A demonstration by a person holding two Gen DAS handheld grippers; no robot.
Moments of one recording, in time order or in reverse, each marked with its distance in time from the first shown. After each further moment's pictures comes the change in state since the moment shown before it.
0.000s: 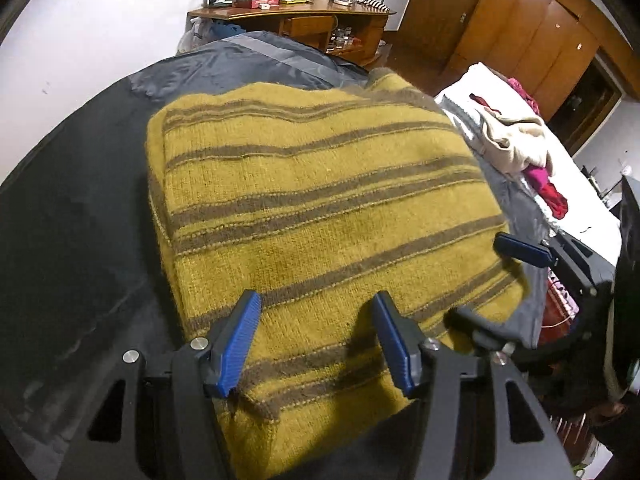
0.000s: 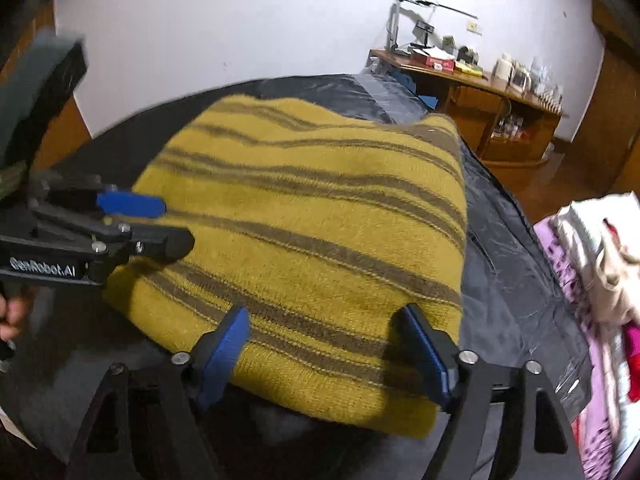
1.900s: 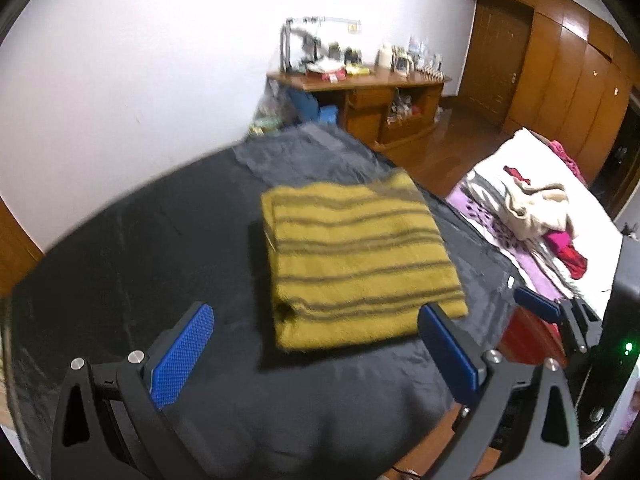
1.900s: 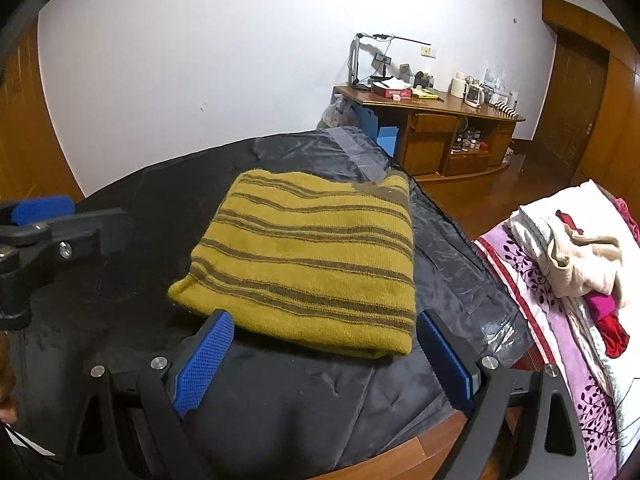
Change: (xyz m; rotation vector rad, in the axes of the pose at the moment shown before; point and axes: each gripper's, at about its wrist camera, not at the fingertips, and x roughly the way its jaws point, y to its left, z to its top) left arm -0.189 -0.056 -0.043 -0.094 -0.264 0.256; right arm -0.140 0.030 0.001 0.133 -0.114 -0.072
